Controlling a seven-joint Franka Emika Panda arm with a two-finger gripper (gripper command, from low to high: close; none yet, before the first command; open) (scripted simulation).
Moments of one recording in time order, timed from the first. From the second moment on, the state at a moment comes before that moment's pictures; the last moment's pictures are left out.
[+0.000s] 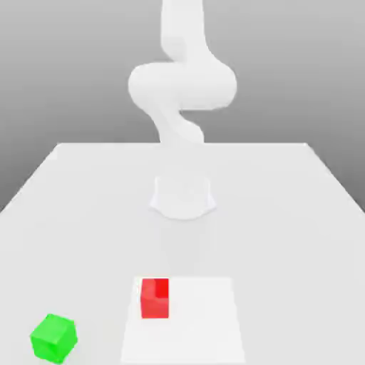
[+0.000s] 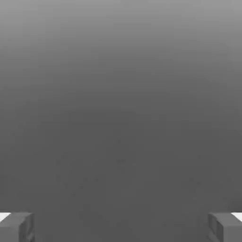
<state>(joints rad) -0.02 -0.72 0.01 -2.35 -0.02 2.35 0.80</state>
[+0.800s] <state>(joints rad) -0.10 0.16 -0.02 -2.74 0.02 2.91 0.63</state>
